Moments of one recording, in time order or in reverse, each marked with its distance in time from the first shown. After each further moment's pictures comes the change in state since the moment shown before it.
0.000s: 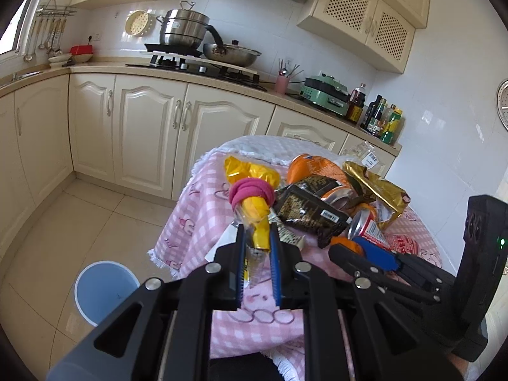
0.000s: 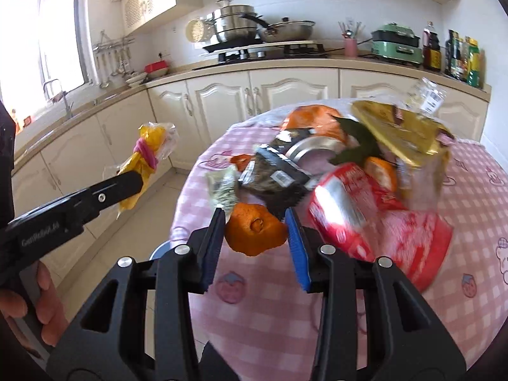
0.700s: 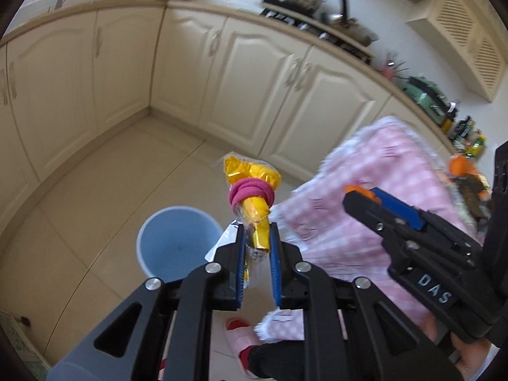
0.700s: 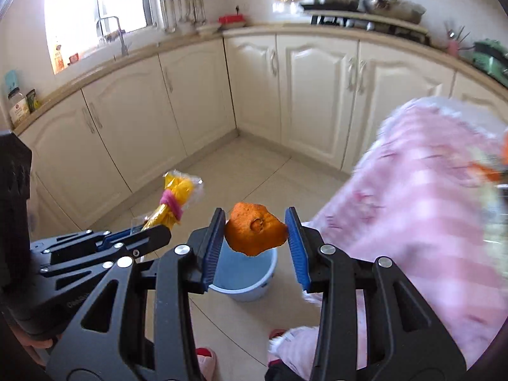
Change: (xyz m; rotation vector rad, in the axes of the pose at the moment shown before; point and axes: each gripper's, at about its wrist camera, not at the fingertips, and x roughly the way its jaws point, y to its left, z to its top) left arm 0.027 0.215 -0.053 -0.262 0.155 0.279; right arm 0.176 0.178 -0.015 -0.207 0.178 0.222
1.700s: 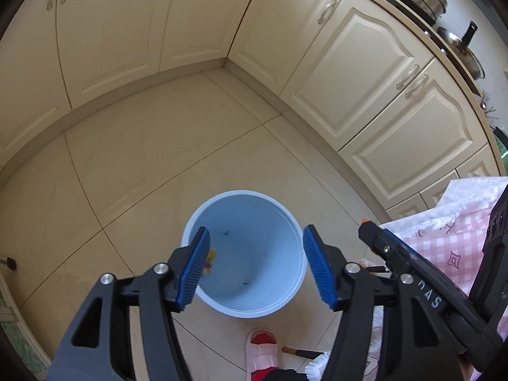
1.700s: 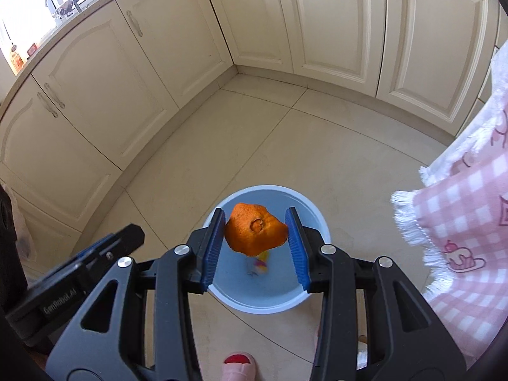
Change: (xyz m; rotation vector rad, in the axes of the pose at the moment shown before) left arm 0.135 0.164 0.003 -0.310 0.093 0.171; right arm 0.221 0.022 -0.007 0.167 0.244 0.062
